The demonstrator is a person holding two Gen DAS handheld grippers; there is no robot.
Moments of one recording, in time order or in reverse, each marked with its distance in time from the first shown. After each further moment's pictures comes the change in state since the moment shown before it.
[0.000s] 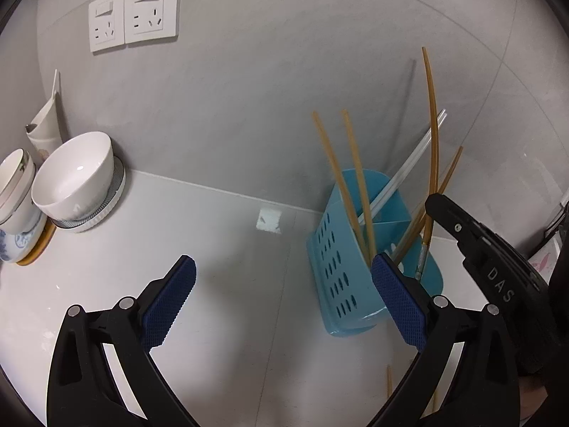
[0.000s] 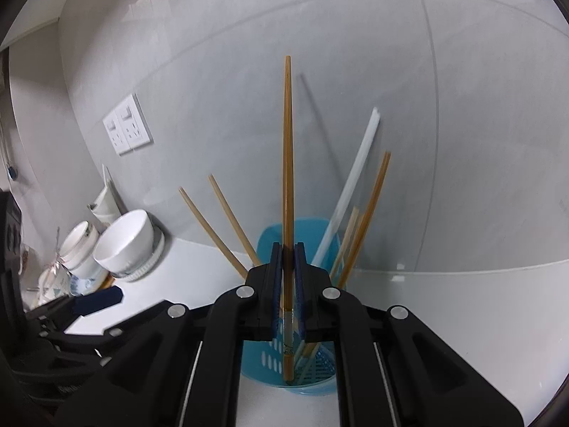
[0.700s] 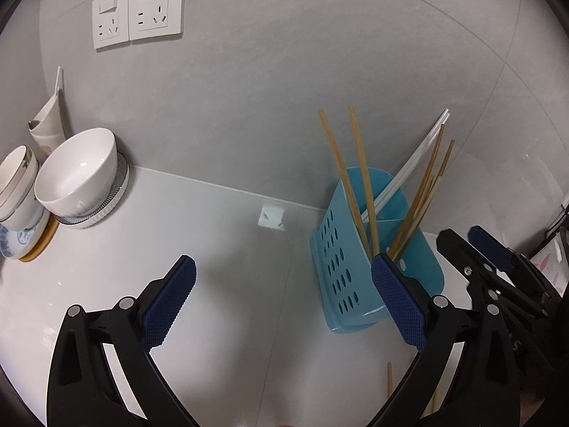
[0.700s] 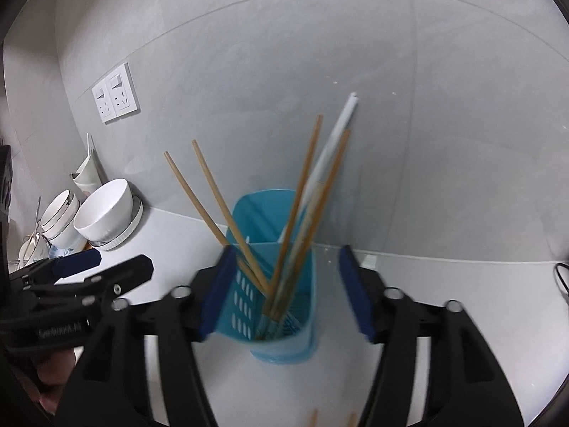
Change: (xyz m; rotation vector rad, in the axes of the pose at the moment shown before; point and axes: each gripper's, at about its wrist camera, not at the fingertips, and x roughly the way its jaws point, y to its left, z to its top) left arm -0.005 0.002 0.000 -0.005 0.009 0.004; right arm -0.024 -0.004 -0.011 -0.061 0.076 -0.102
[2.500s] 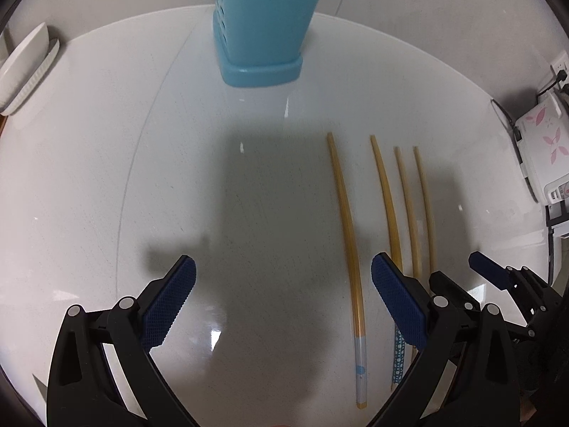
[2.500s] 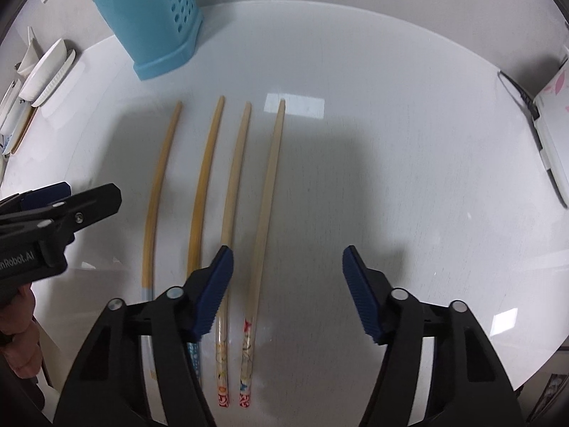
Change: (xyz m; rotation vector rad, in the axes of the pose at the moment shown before) left arm 0.032 -0.093 -0.193 0.128 0.468 -0.063; right arm -0.052 -0.085 -0.210 0.086 0.583 -0.191
